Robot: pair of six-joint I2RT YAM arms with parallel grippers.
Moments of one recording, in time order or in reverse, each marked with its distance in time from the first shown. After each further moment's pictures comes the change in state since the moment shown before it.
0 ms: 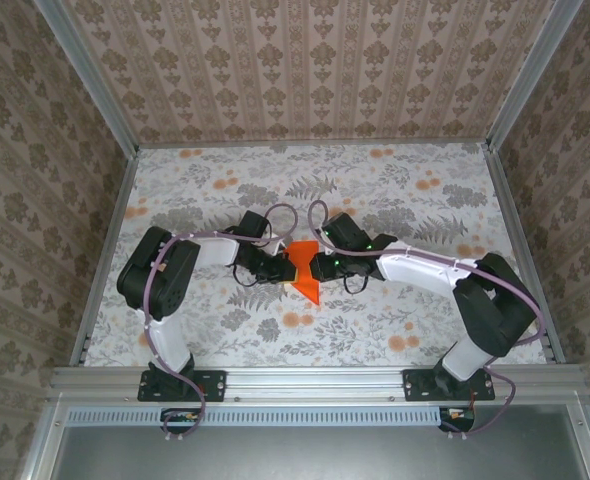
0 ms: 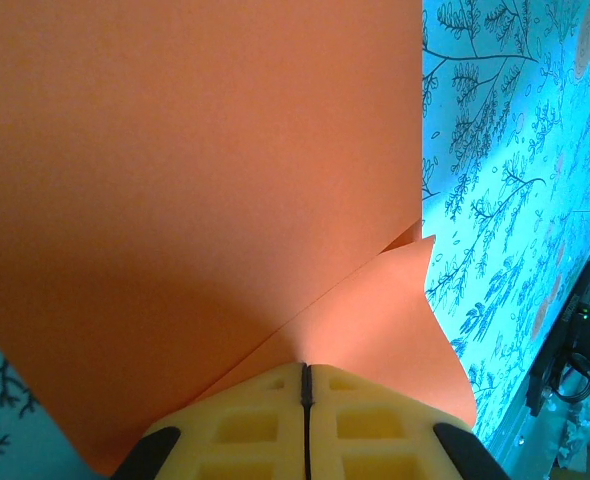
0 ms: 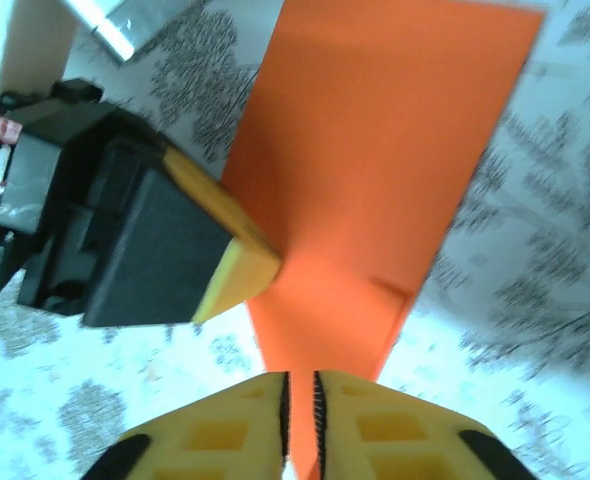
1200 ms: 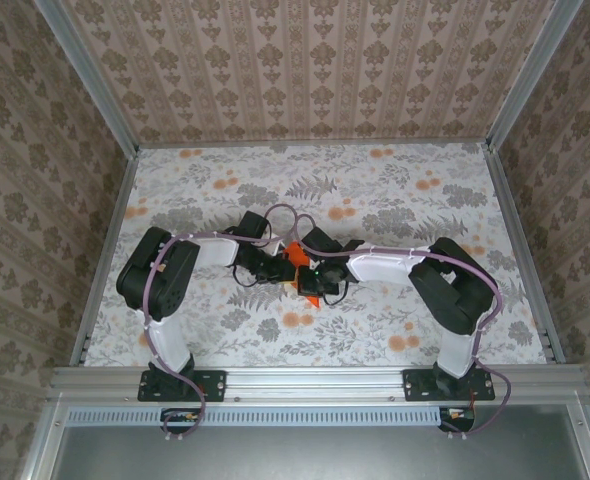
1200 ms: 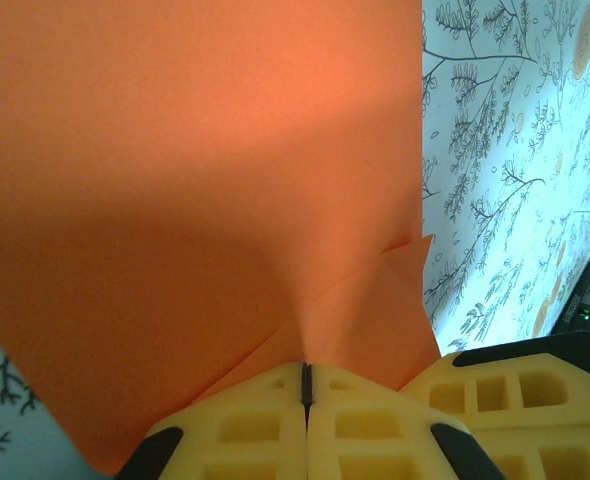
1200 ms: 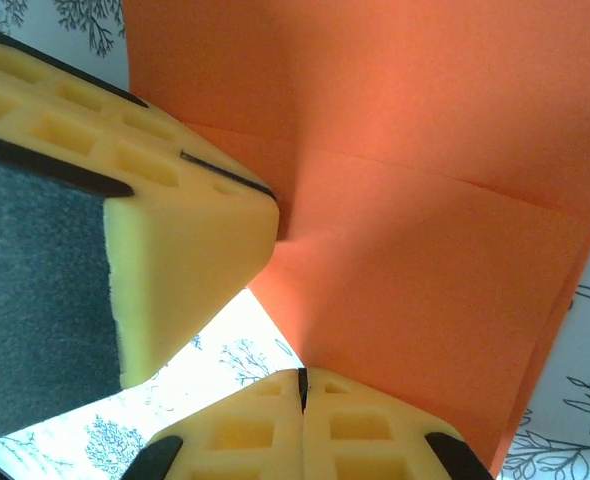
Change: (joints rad) left arm 0.000 -0.004 -0.006 0.008 -0.003 -0.001; right arm 0.085 0.232 0.096 -0.036 -0.050 0.322
